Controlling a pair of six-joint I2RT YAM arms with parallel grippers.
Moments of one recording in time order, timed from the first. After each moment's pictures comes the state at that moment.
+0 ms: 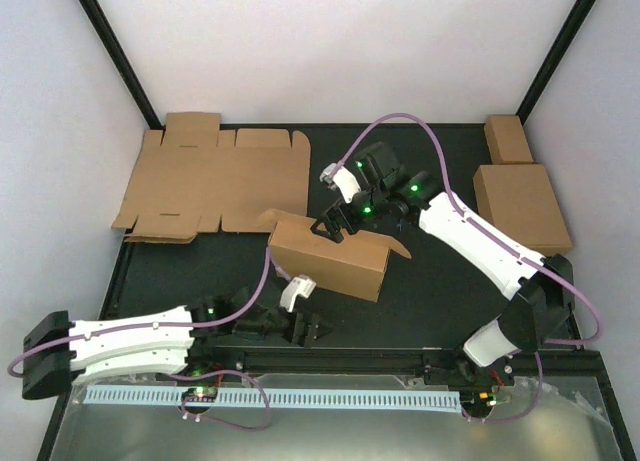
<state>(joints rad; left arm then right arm) -1.20 0.86 0.34 0.00 0.23 -0.94 0.69 1.53 1.41 -0.74 -0.47 -0.02</state>
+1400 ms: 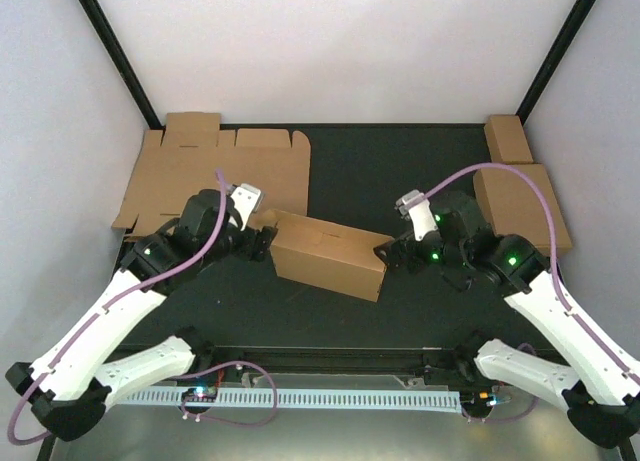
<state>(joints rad) -0.66 0.89 1.10 -0.89 -0.10 -0.18 0.69 0.94 1.14 -0.94 -0.11 0.14</state>
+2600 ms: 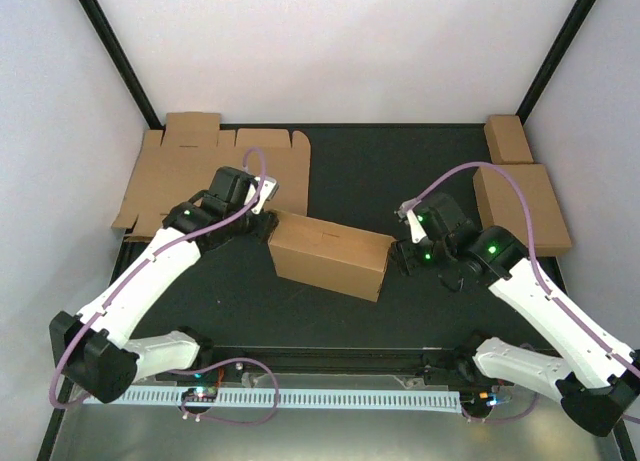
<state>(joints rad) -0.47 1.18 1.08 -0.78 0.04 -0.04 0.69 1.00 1.10 -1.06 0.00 0.27</state>
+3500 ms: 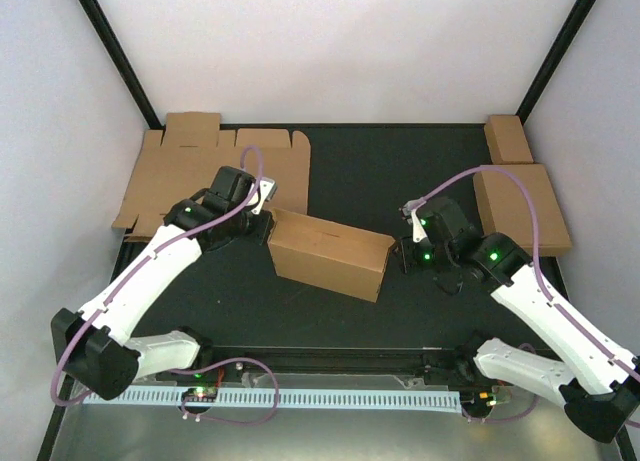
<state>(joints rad) -0.46 1.20 1.10 -0.83 0.07 -0.13 0.69 0.96 1.04 -0.97 -0.02 0.41</state>
